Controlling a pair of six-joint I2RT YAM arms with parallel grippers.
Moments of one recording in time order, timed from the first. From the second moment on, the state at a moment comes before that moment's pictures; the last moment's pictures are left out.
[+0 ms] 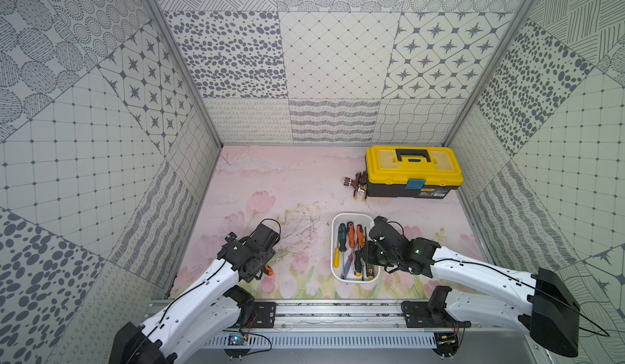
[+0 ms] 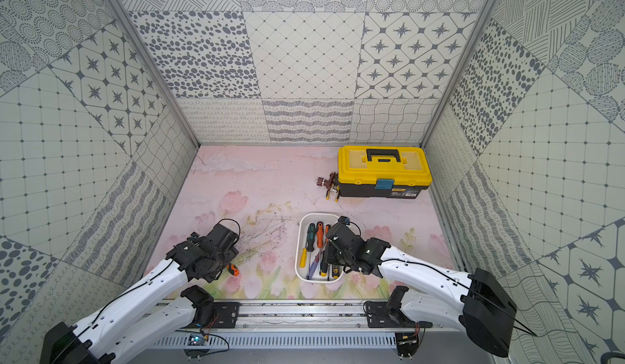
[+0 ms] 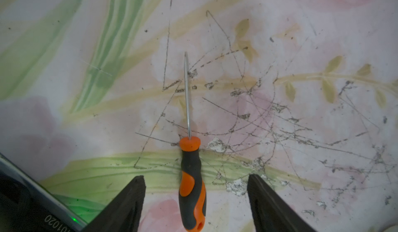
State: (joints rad) left arm -0.47 0.85 0.53 -1.01 -0.31 -1.36; right arm 0.93 1.09 0.61 -0.50 0.05 0.97
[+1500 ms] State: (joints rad) left arm -0.61 0.93 0.59 -0.66 -0.08 -1.13; right arm 0.94 0.90 0.61 -0.45 -0.06 0.93
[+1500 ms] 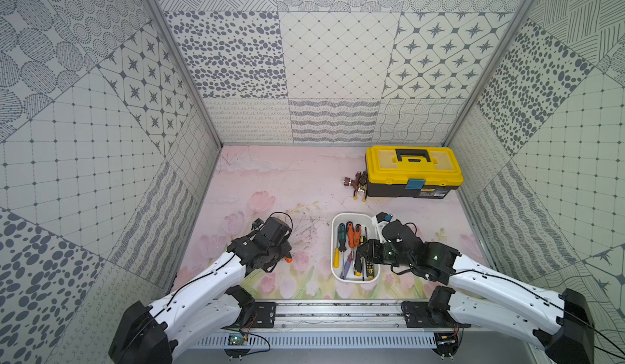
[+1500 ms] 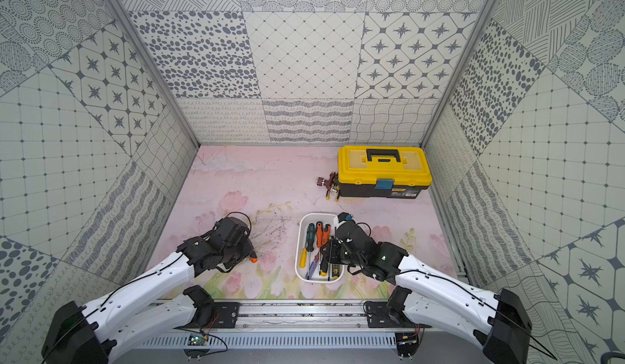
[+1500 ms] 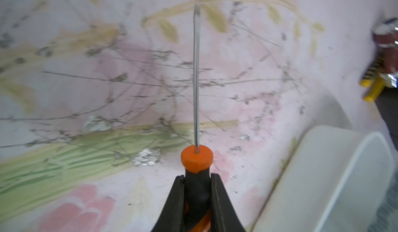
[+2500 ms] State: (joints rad) left arm -1.14 0.99 0.73 -0.28 0.18 -0.51; right arm 0.94 0.75 0.61 -0.21 -0.20 0.94
